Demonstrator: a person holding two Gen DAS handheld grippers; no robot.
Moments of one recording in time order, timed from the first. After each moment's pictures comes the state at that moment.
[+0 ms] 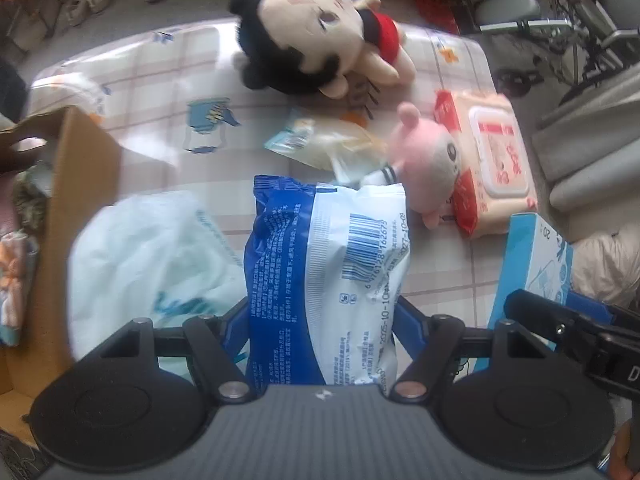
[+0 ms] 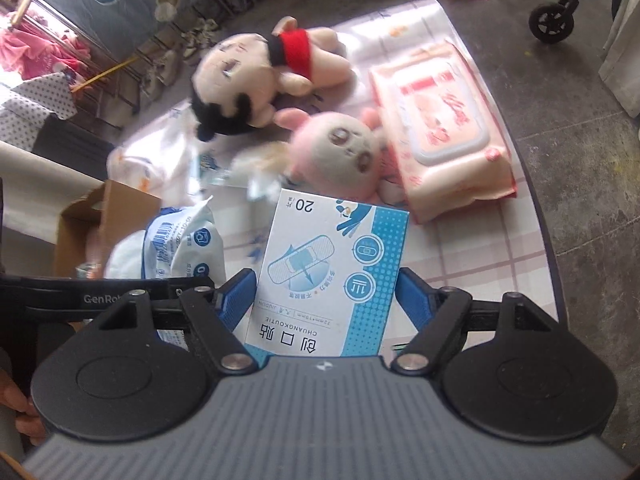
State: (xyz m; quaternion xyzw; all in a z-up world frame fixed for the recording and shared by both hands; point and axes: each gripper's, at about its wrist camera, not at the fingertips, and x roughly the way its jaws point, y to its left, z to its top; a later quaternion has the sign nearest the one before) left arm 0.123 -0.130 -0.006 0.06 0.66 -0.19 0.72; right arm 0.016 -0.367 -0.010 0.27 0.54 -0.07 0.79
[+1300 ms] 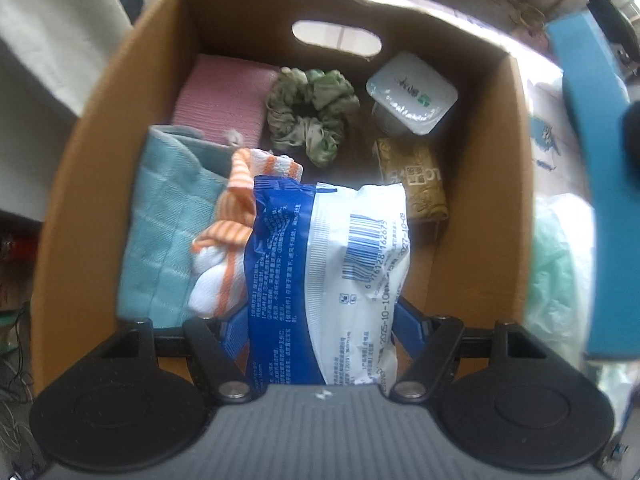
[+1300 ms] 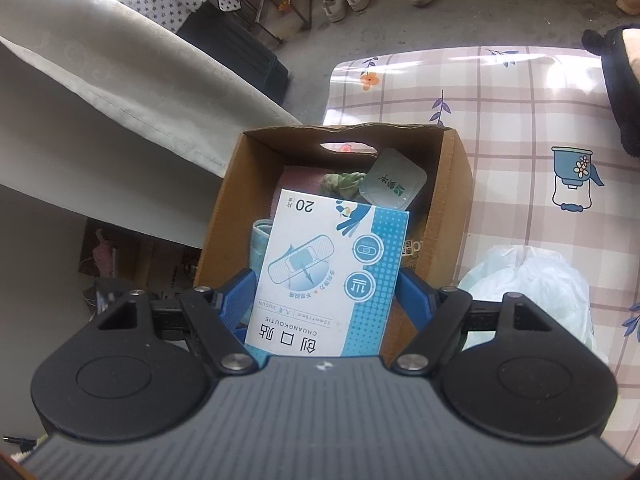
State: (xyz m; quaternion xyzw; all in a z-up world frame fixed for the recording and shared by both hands) left arm 0.204 0.199 -0.113 0.00 0.67 -0.09 0.74; right arm 0.213 -0.017 -0.016 0.22 0.57 0.16 0.77
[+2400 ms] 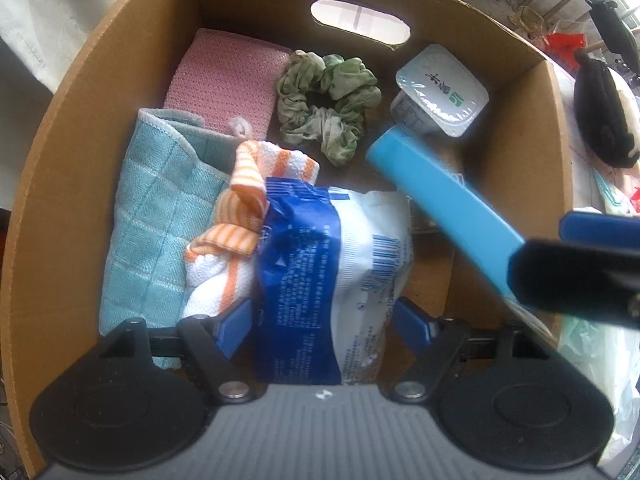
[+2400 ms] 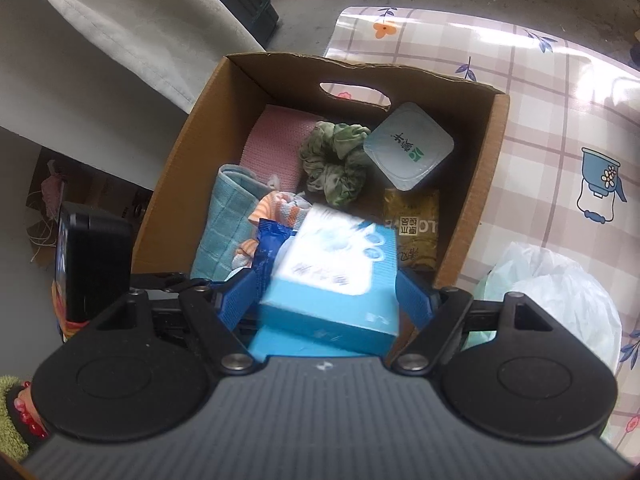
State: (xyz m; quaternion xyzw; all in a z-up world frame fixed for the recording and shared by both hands) left arm 0.219 0.222 -0.136 -0.03 0.67 -0.10 0.73; right arm 0.224 0.047 -0.062 0.11 0.62 0.16 0.76
